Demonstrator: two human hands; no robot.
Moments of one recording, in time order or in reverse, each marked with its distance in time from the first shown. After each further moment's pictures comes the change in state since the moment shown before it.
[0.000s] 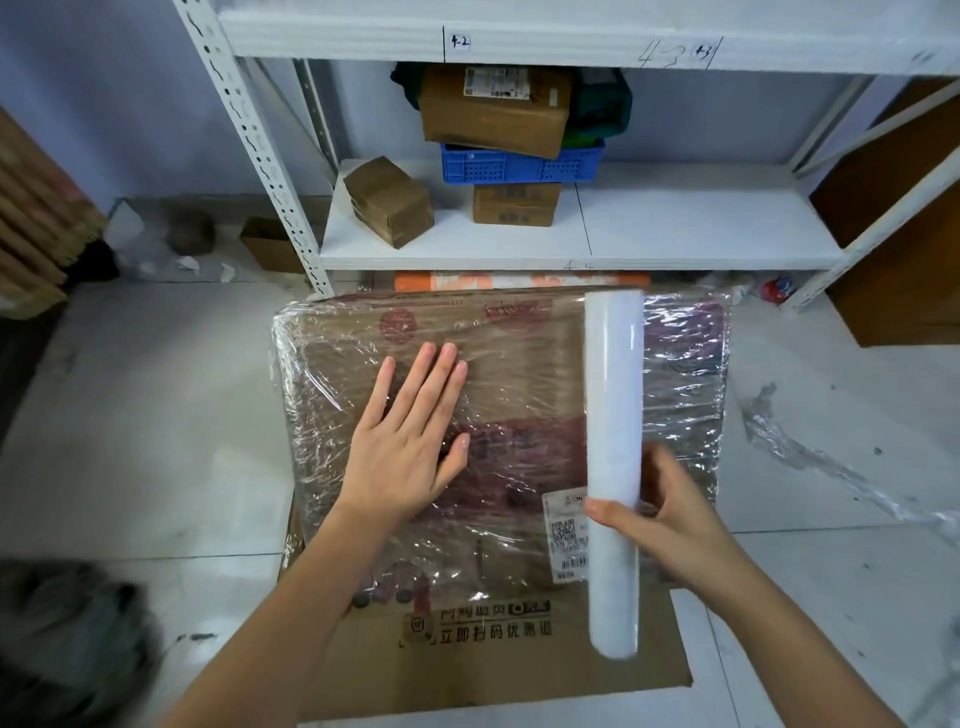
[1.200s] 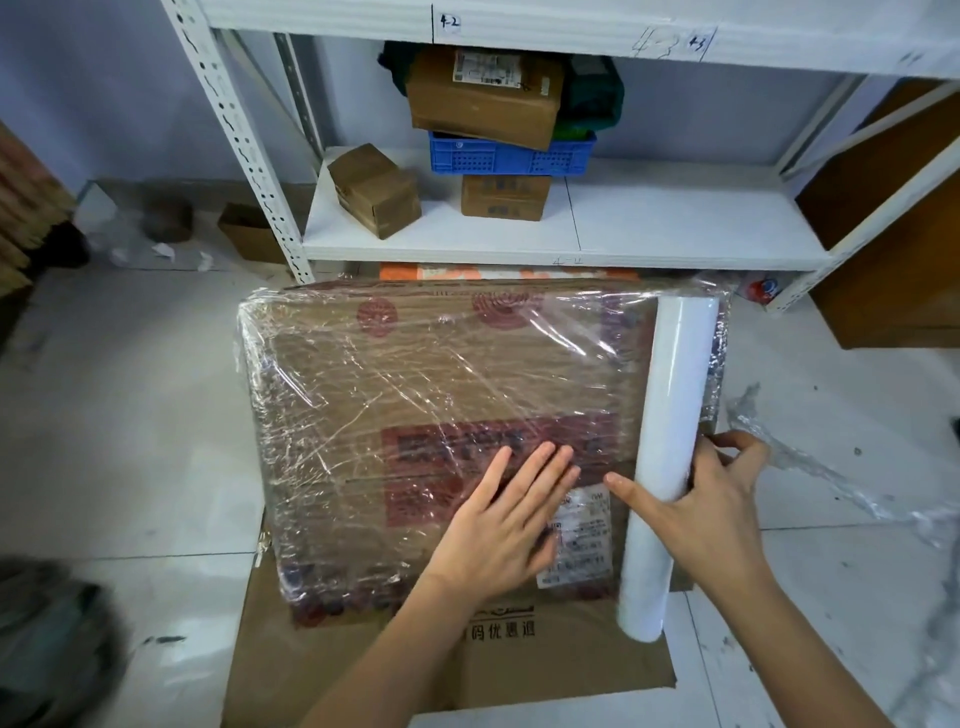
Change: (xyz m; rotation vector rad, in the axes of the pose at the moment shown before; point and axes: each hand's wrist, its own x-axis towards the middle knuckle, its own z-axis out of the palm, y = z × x) left_hand -0.032 0.111 0.032 -0.002 -0.032 0.258; right_hand 0.020 0.037 -0.021 -0.645 0.529 -0.073
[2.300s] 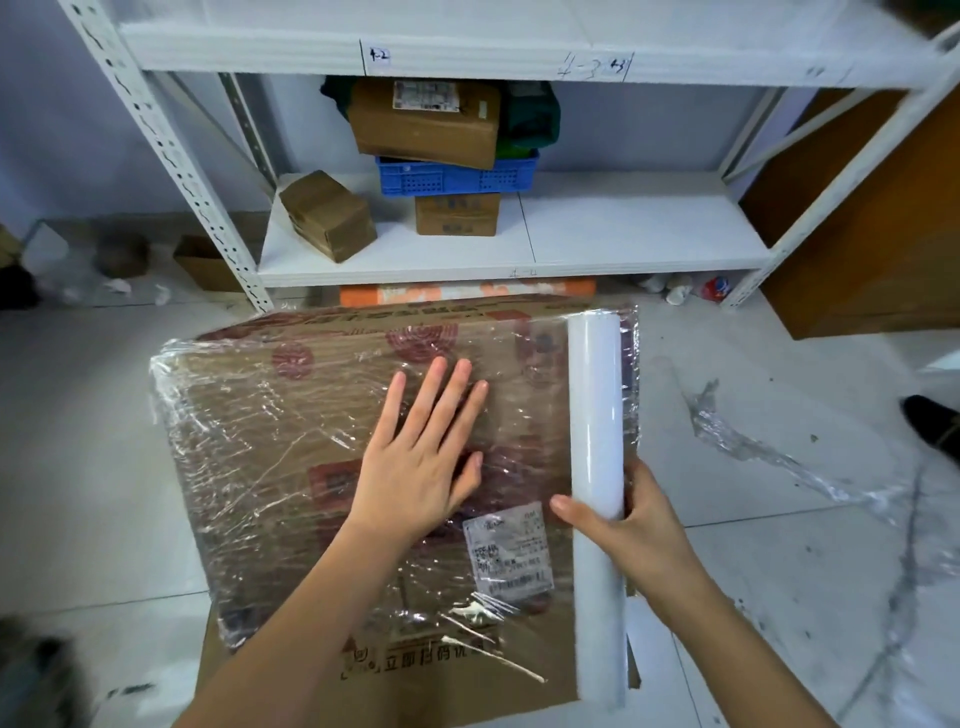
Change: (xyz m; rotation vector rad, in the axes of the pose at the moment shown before) left_hand 0.054 -0.052 -0.029 -0.031 0.075 -0.176; right_hand -0.014 -0.010 -0.032 0.651 -0.329 0.247
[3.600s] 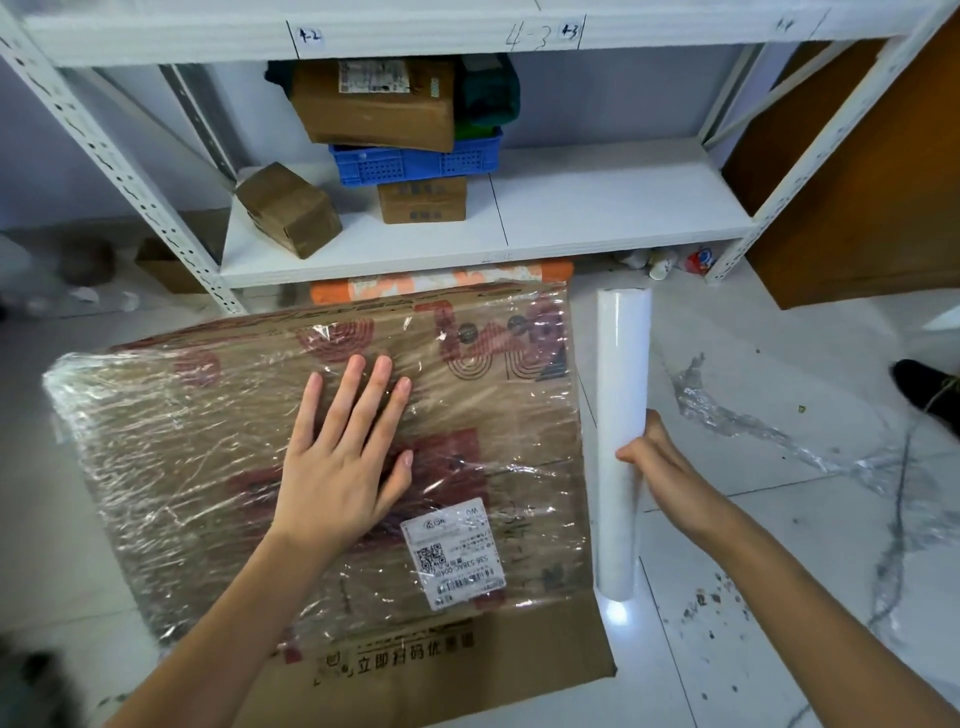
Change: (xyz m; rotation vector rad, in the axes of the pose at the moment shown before) left_hand 0.011 -0.005 0.002 0.039 0.010 0.005; right_hand 0.066 0.026 -0.090 -0.015 -0.245 -0.004
